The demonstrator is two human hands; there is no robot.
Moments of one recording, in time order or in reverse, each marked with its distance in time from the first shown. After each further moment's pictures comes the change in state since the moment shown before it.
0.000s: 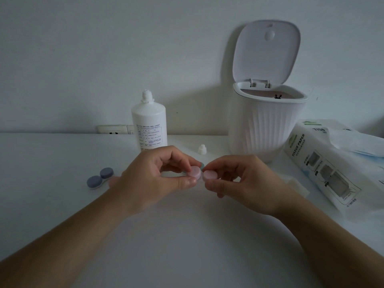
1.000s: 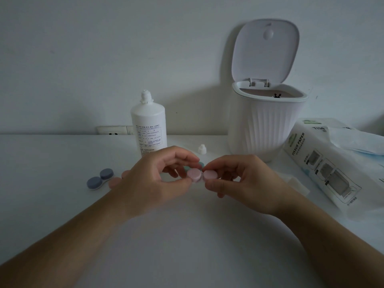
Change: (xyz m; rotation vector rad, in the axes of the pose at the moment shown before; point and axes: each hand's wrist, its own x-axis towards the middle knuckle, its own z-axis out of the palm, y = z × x) left_hand 0.000 -0.005 0.000 0.174 -0.032 0.025; right_hand -0.001 -0.002 0.000 -0.003 0.004 0.009
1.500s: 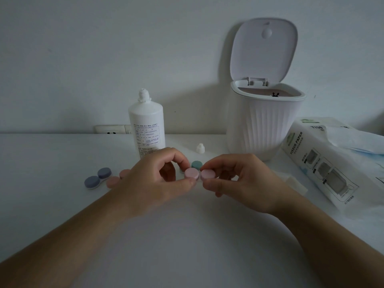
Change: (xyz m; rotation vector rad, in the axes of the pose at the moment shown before) left_hand -0.001 -0.004 0.000 0.105 0.036 -0.096; right_hand 0.000 0.000 0.000 -0.006 -0.012 0.006
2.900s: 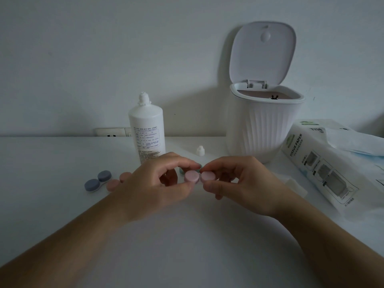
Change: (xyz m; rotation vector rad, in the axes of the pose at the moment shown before) left_hand 0.000 -0.001 -0.001 -0.061 -0.108 0.072; right_hand 0.000 -0.002 -0.001 0.004 0.000 -0.003
